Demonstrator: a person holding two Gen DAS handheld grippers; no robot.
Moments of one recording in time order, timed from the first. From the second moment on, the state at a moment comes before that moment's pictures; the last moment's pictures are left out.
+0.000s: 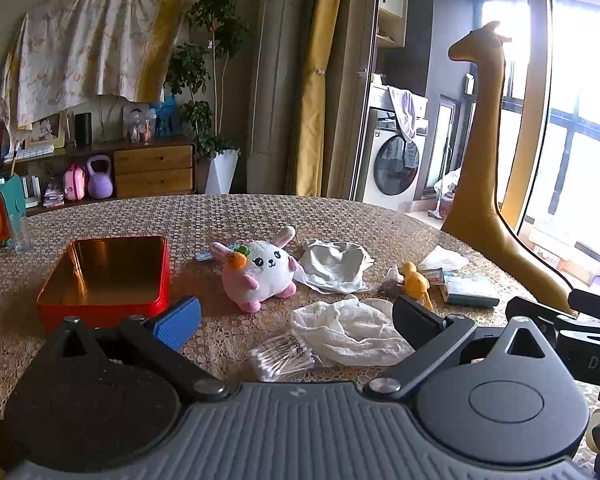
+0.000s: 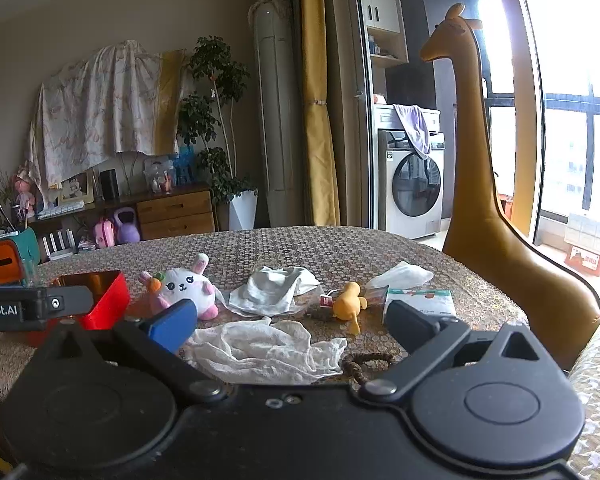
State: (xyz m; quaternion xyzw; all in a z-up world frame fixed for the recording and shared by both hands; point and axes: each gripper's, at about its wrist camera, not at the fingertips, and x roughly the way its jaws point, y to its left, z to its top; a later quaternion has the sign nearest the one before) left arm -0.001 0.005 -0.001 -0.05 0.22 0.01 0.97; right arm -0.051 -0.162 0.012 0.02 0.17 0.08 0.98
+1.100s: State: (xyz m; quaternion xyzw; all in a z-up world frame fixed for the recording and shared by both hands) left arm -0.002 -0.001 0.001 -0.04 0.21 -0.02 0.98; right arm -0.052 -0.156 0.023 0.01 0.16 0.11 0.98
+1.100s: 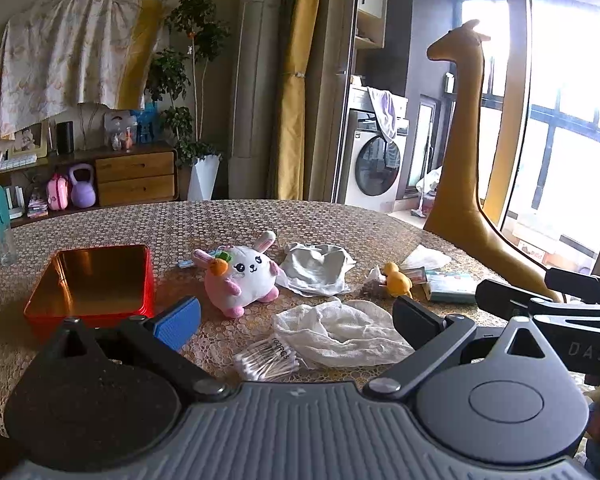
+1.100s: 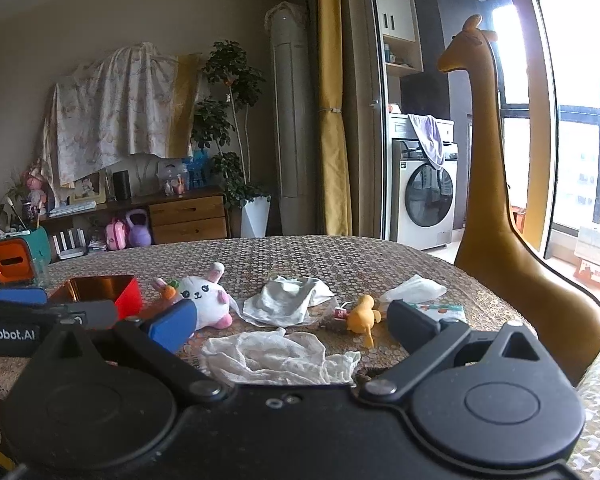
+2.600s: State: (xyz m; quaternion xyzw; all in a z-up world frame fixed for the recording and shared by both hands) left arm 0.091 0.018 -0.051 0.00 0.32 -0.05 0.95; right arm 0.037 -0.179 -0.013 0.00 0.30 0.14 0.94
